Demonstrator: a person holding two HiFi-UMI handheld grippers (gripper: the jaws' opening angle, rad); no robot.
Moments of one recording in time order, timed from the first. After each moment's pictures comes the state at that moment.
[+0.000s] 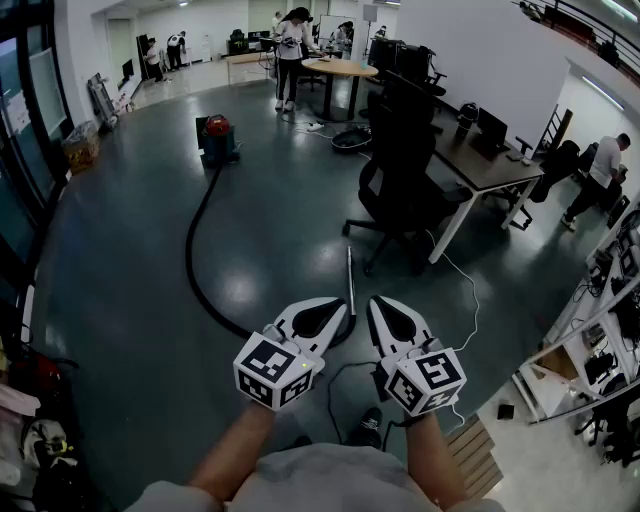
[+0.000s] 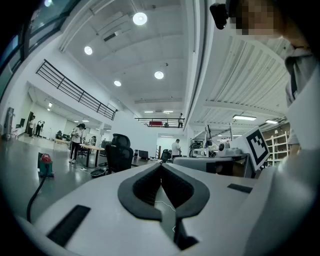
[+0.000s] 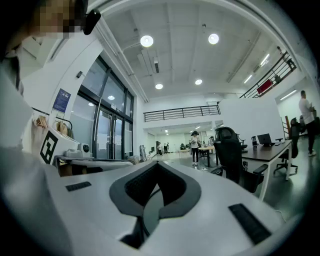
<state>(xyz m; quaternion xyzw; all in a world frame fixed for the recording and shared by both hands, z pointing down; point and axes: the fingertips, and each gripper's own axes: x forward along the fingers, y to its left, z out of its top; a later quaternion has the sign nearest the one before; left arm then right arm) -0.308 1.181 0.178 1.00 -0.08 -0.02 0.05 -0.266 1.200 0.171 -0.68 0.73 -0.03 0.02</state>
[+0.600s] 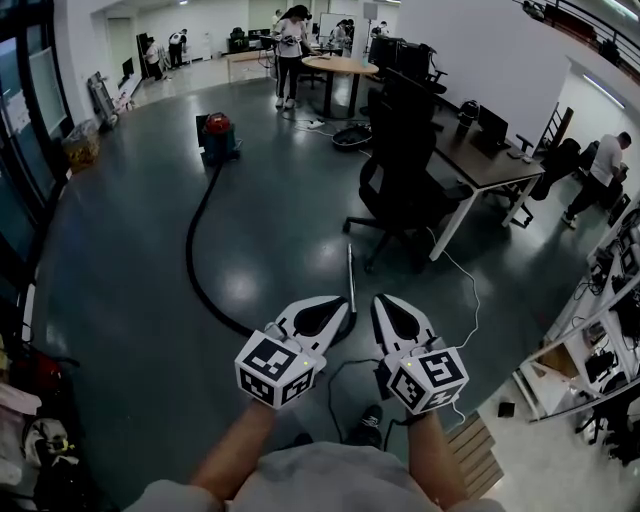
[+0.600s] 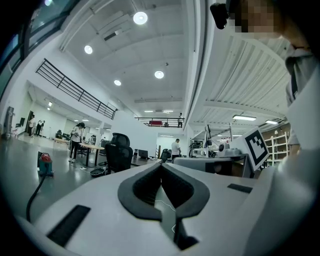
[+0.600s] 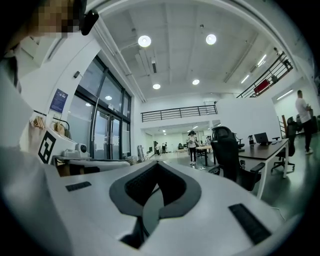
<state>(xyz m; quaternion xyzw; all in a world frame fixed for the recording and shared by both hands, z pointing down) -0.307 1.184 0.180 1.00 -0.08 -0.02 0.05 -0.259 1.205 0.174 -0.69 0.72 -0.04 0.03</state>
